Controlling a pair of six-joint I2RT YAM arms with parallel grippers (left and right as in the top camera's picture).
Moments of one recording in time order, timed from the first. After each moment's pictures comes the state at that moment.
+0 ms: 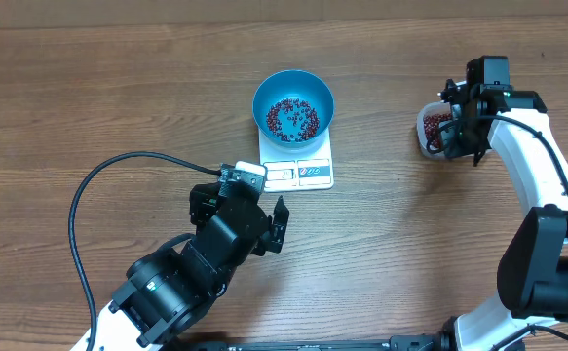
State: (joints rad) left arm -0.81 0.95 0.95 -0.74 -0.40 -0.37; right arm -0.07 1.80 1.38 -0.88 0.10 -0.27
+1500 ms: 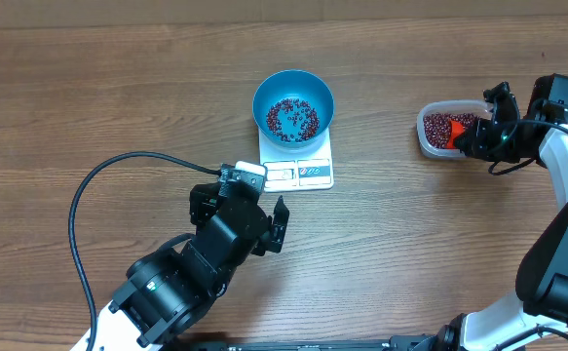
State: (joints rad) left arm -0.81 0.95 0.95 -0.74 -0.40 -0.37; right arm -0.34 1.80 1.32 -0.82 -0.49 -0.19
